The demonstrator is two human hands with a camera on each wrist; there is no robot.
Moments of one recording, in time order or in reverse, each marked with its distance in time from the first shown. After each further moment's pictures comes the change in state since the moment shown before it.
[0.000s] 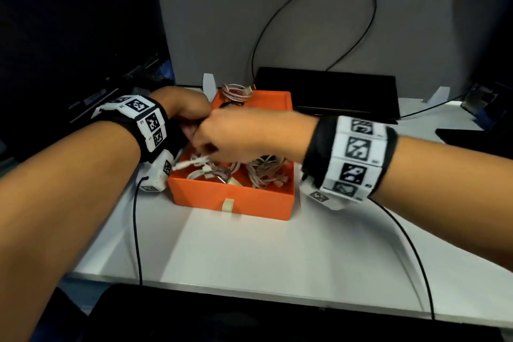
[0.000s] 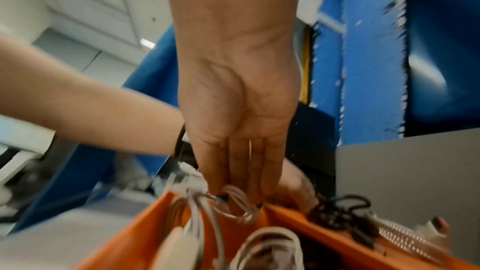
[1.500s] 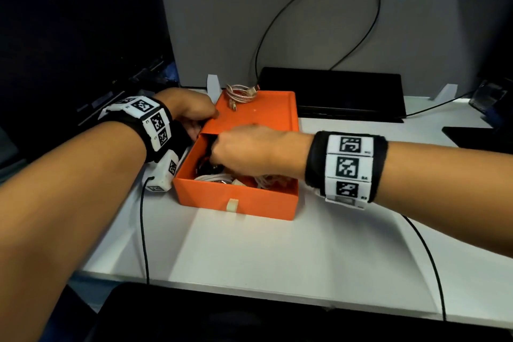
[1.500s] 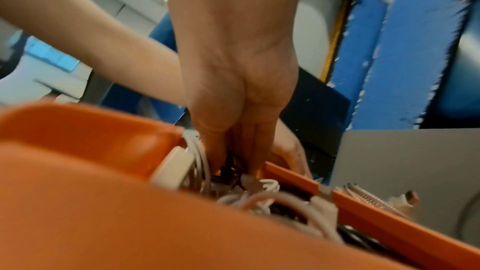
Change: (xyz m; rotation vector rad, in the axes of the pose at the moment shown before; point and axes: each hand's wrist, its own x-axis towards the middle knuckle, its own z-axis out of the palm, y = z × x) left_hand 0.009 -0.003 0.005 0.005 -0.114 -0.083; right_hand 0.002 0.000 0.036 -0.180 -0.065 0.021
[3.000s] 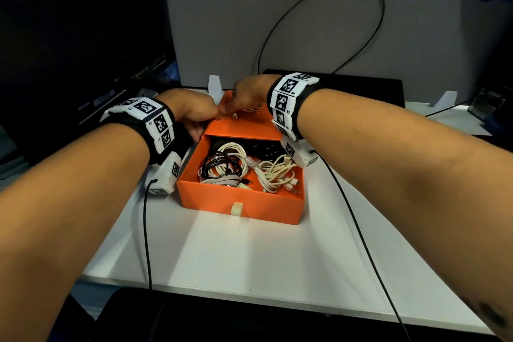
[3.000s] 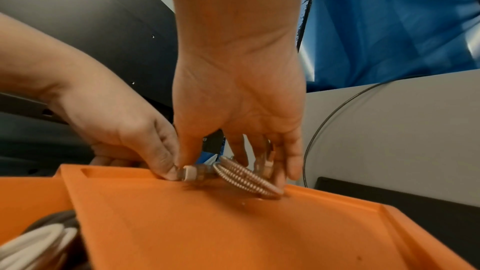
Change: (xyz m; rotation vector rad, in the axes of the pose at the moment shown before) left_hand -0.001 0.000 -0.001 -0.033 0.000 0.052; right_hand 0.088 0.116 -0.007 0.439 -0.135 0.587
